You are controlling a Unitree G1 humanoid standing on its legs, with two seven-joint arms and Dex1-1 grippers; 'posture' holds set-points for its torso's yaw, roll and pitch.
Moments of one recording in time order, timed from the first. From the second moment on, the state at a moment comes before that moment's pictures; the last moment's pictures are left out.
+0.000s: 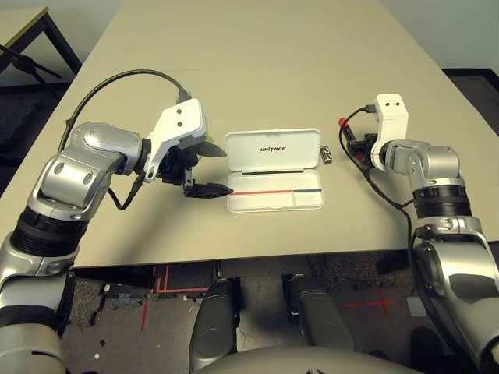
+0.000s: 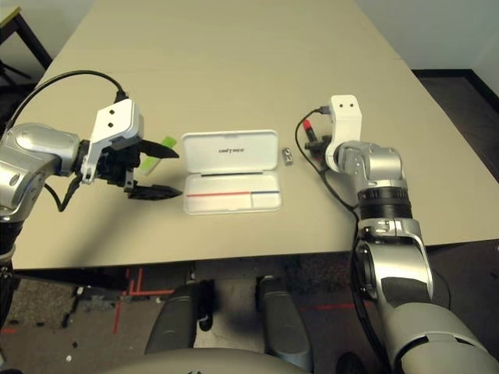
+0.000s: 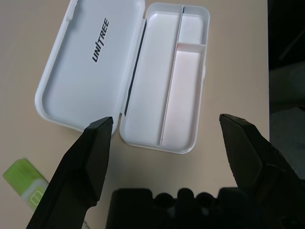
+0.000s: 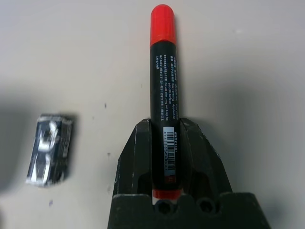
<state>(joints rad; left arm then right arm) -0.65 0.88 -0.17 -0.22 -0.33 0.75 -1.24 -0.70 -0.47 -0.12 0.32 0.19 0.96 0.39</state>
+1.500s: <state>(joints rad) -0.62 0.88 -0.10 -0.21 -0.42 0.71 -1.23 -0.70 -0.82 0.22 0.10 0.27 0.39 1.38</state>
